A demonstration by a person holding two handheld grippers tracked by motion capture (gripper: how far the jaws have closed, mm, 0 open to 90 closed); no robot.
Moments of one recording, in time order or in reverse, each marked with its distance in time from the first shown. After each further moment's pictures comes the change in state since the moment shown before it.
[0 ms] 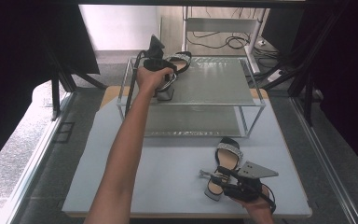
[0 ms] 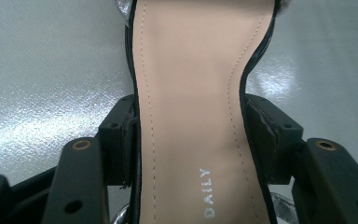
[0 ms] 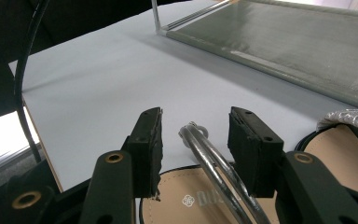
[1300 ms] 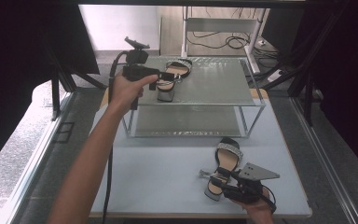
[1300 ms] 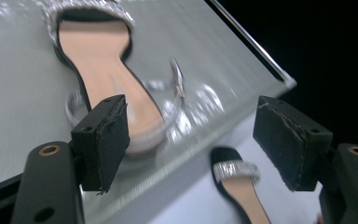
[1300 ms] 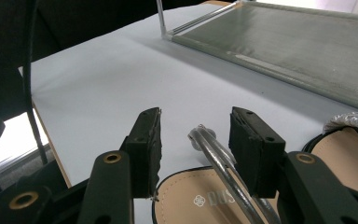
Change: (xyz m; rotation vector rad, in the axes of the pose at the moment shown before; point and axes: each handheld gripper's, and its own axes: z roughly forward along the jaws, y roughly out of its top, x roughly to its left) left arm 0.003 -0.082 -0.109 -0.200 -0.295 0.293; right arm 0.006 0.001 -0.004 -0.014 0.013 0.009
